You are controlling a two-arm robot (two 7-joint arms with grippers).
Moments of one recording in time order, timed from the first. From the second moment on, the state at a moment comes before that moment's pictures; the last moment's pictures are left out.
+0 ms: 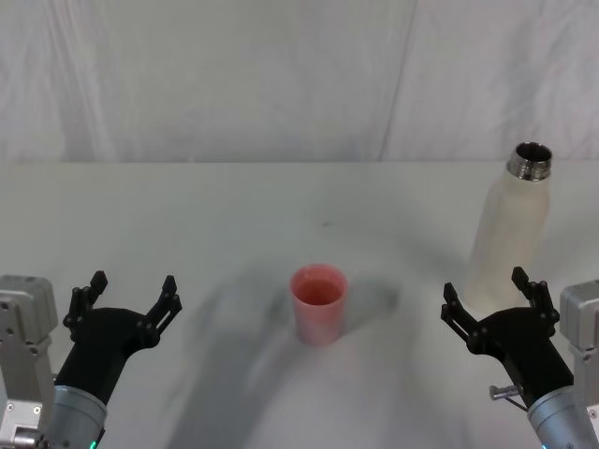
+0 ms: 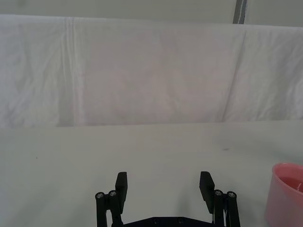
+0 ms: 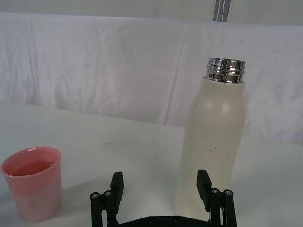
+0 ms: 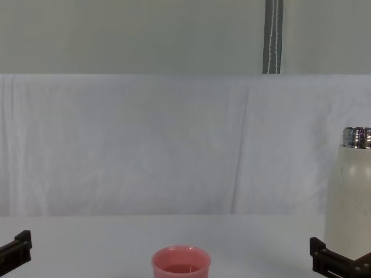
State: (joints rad) left arm 0.27 0.24 0.04 -1.85 -0.25 -0.02 -0.02; right arm -0.17 0.19 -0.26 -1.77 0.07 -0.06 -0.03
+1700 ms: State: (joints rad) left arm 0.27 0.24 0.04 -1.85 -0.25 -0.02 -0.02; right arm -0.17 0.19 -0.26 -1.77 0.07 -0.06 -0.03
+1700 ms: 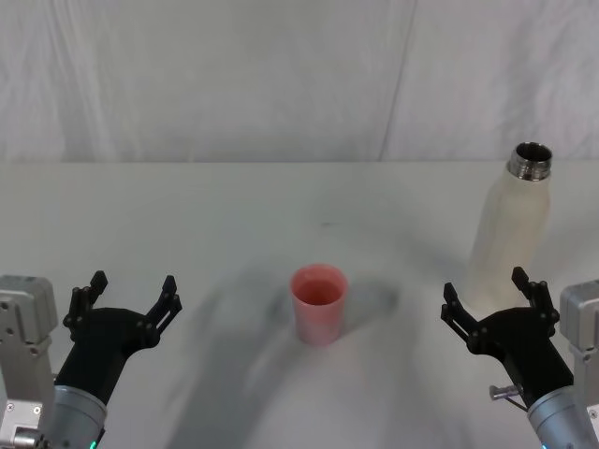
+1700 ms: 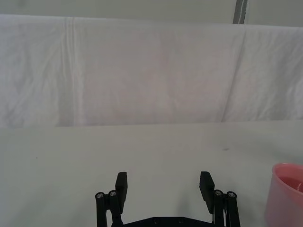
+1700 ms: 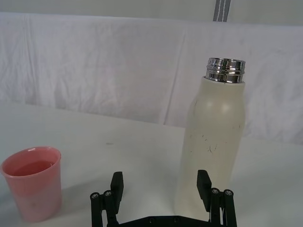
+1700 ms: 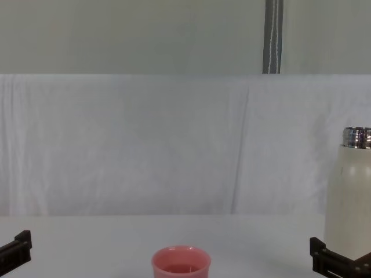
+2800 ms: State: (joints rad) left arm 0.27 0.24 0.04 -1.85 -0.25 -0.02 -0.02; right arm -0.17 0.13 -0.14 -1.77 0.09 -0.06 0.01
